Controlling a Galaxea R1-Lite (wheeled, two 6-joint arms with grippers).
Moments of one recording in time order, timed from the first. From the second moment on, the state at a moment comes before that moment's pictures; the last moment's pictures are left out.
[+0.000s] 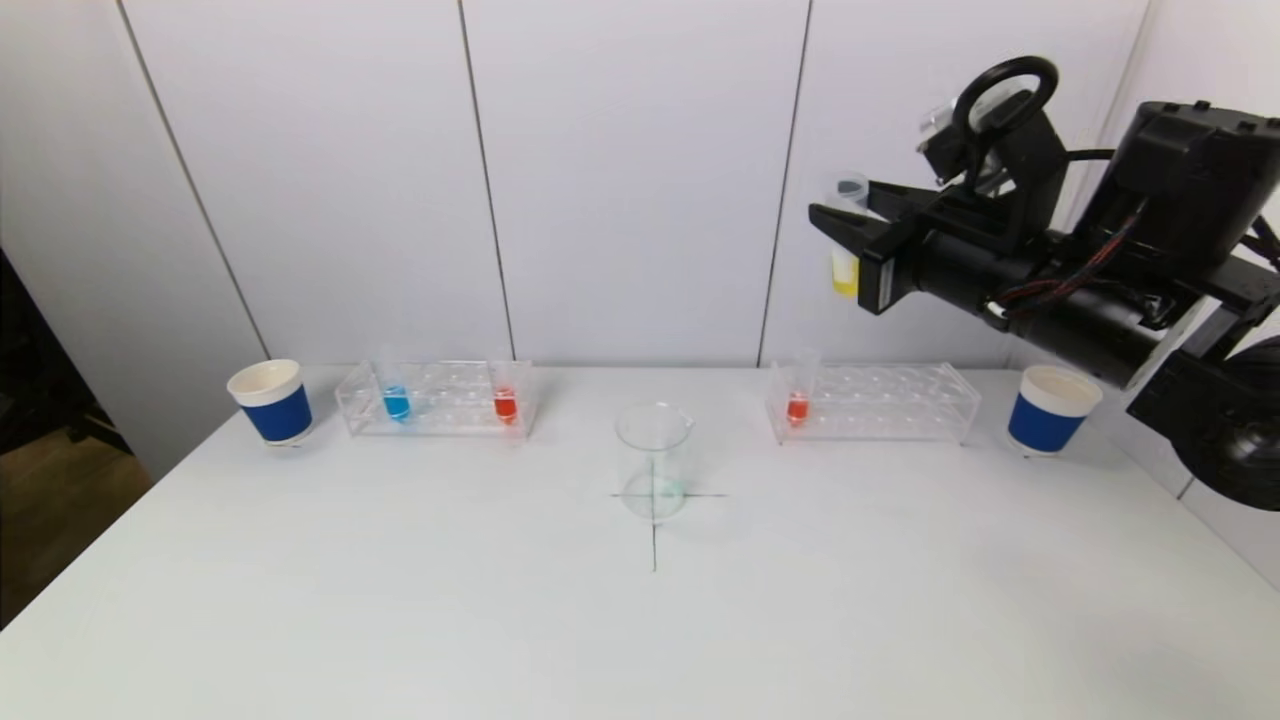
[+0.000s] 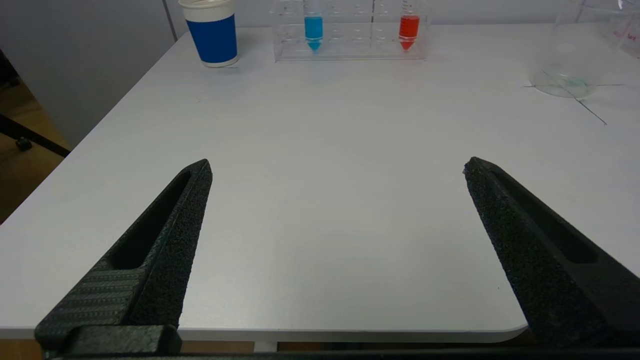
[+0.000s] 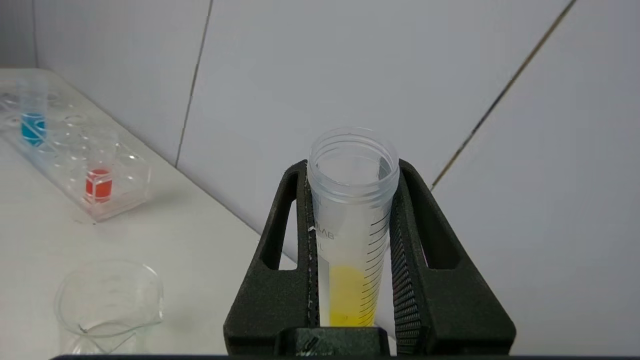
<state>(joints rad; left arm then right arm) 0.00 0.00 -0.02 0.04 0.00 -0.01 0.41 1.72 -1.01 -0.82 0.12 -0.38</state>
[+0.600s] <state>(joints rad) 0.00 0.00 -0.02 0.04 0.00 -0.01 0.51 1.88 -1.03 -0.89 0.11 -0.53</state>
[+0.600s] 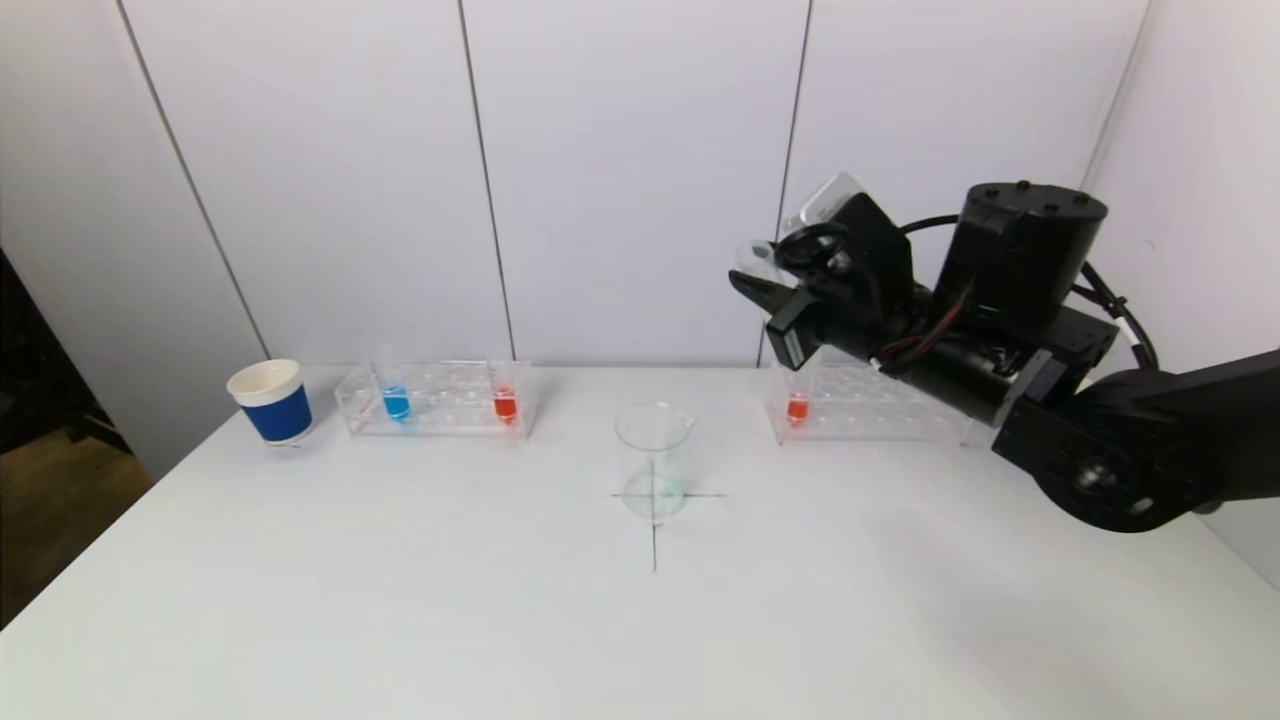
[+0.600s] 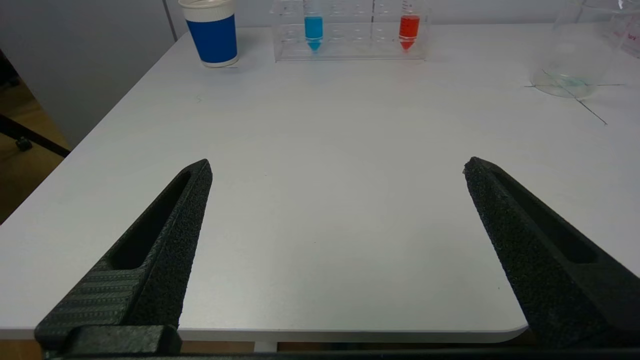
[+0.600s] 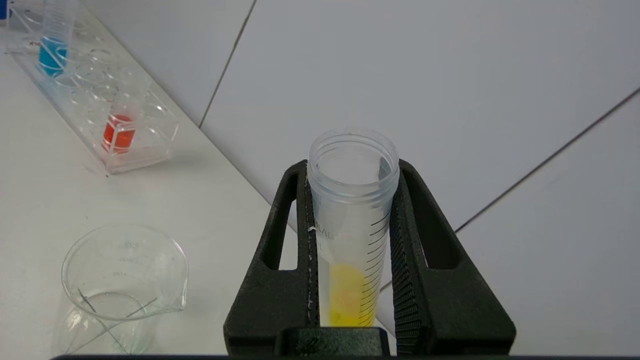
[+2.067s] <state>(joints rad) 0.00 0.00 -0.02 0.04 0.00 -0.01 0.43 2.25 -1.10 -1.23 0.38 -0.82</state>
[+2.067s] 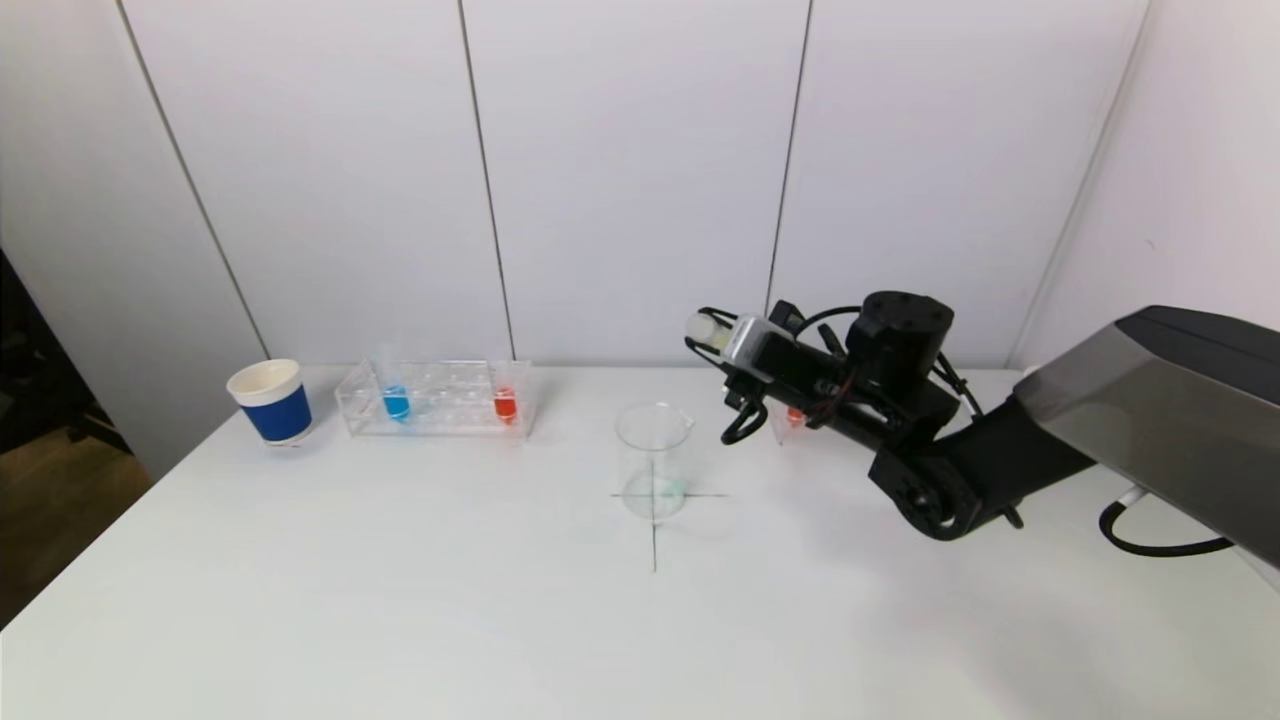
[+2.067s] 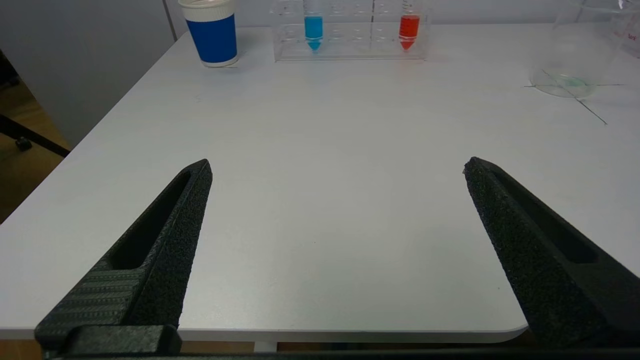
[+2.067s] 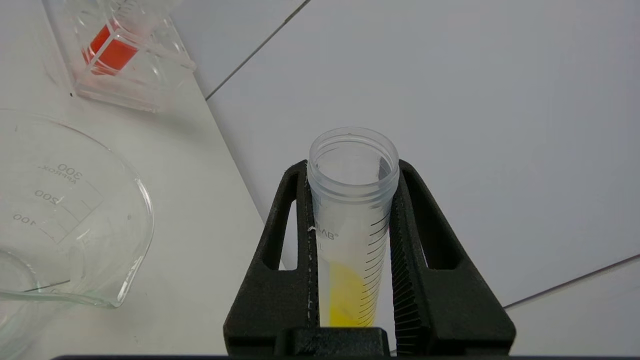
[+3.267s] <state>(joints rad) 0.00 0.00 -0.02 0.04 0.00 -0.01 0.44 2.24 -1.11 -1.17 0.45 -1.06</state>
